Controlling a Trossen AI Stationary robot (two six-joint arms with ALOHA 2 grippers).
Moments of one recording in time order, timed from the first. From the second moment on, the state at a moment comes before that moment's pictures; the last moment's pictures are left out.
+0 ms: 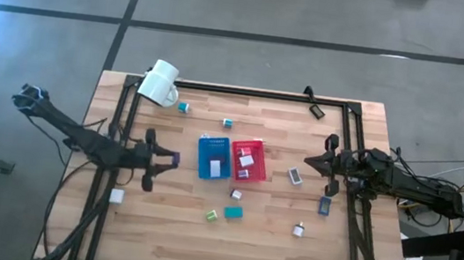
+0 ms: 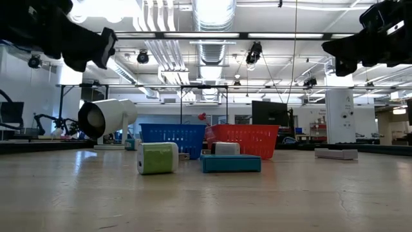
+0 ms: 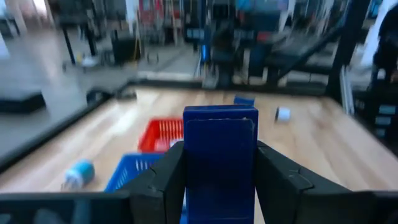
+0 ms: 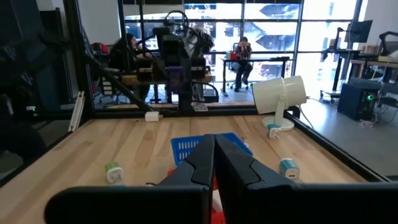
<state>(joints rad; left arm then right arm) -0.43 0.57 0.14 0.30 -0.57 -0.07 -0.18 0.09 0.06 0.08 -0.16 0.06</state>
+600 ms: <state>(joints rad) -0.43 0.46 0.01 0.45 -0.61 0.02 -0.18 0.09 0.05 0.09 -0.16 0.08</state>
